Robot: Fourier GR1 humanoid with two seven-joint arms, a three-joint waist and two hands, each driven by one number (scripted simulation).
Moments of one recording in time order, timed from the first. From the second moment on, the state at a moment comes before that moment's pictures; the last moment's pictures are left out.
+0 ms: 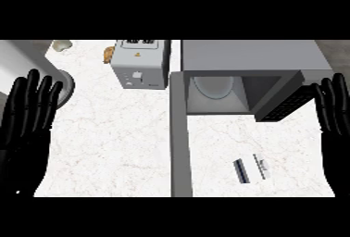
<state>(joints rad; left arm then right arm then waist) -0.03 0.09 -0.03 -2.10 0.01 -0.01 0.00 0.00 -0.10 0.01 -2.10 -0.02 -0.02 -0.04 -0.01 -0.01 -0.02</state>
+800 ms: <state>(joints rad) 0.17 0.01 0.01 -2.09 0.23 -0.03 0.00 0.54 -0.13 0.11 -2.32 -0.09 0.18 -0.11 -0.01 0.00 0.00</state>
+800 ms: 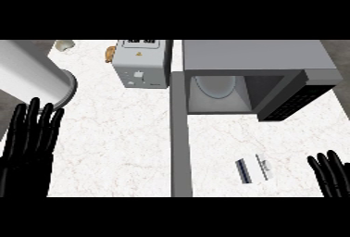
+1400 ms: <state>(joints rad) 0.40 0.01 0.01 -2.09 0.28 -0.17 -0.15 0.62 -0.08 0.10 -2.10 -0.02 0.24 -0.32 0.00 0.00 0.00</state>
